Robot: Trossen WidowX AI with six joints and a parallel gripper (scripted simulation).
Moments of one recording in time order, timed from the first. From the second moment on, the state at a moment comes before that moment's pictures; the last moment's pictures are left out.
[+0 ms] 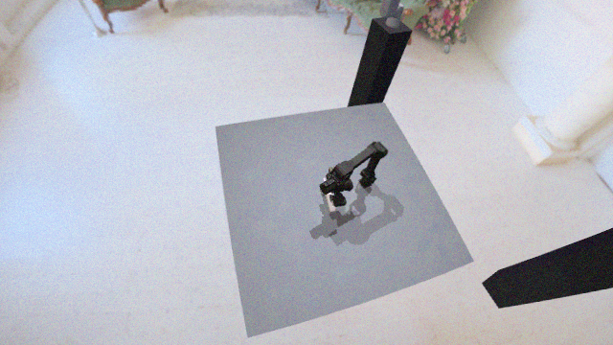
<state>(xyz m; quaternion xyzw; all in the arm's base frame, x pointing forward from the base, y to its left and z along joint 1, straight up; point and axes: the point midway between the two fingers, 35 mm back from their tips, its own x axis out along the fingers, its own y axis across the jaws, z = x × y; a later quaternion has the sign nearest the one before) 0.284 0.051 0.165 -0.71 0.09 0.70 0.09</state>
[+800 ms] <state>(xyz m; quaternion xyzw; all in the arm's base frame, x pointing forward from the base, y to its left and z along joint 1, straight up) 0.254 -0.101 0.114 -0.48 0.53 0.46 0.53</state>
